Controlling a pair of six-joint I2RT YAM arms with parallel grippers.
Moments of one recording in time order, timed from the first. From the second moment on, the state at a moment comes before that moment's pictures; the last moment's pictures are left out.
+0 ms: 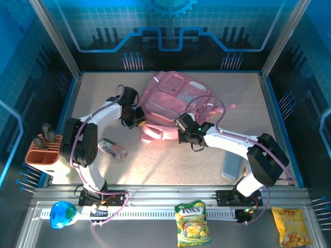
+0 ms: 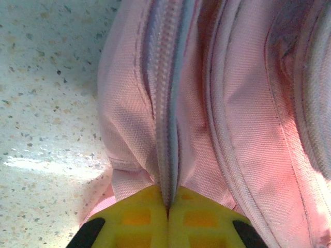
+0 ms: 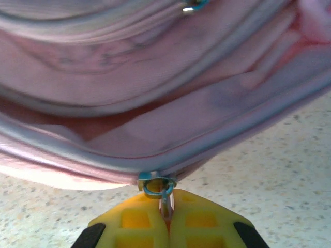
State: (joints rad) left arm -0.23 1.77 1.23 -0.67 0.27 -0.86; right arm 0.75 1.56 0.97 -0.49 0.28 0.58
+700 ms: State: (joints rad) left arm -0.21 1.73 1.22 -0.66 0.30 -0.79; right arm 0.37 1.71 1.08 -0.48 0.11 0.32
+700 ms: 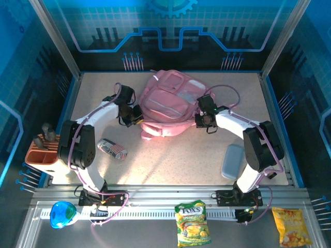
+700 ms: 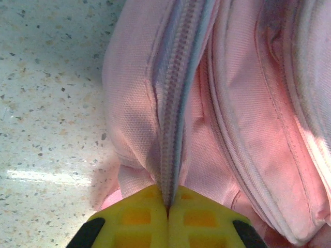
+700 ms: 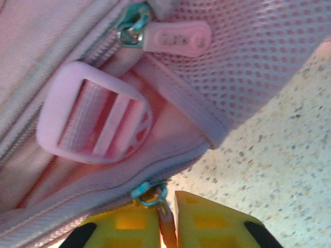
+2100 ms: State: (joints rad) left arm -0.60 1.76 1.49 -0.81 0.14 0.08; right arm 0.22 1.33 0.89 -0.38 -0.03 0.62
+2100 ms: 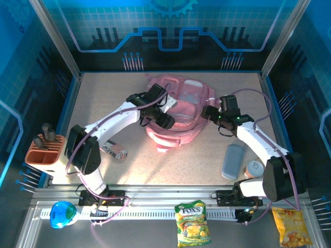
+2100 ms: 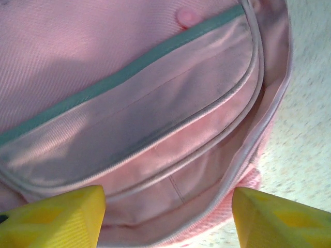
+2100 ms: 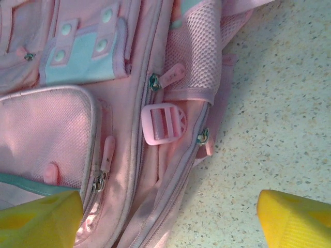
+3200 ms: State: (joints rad) left arm -0.57 1.82 1.42 -0.55 0.09 0.41; right arm 0.15 1.46 0.89 -0.24 -0.36 0.61
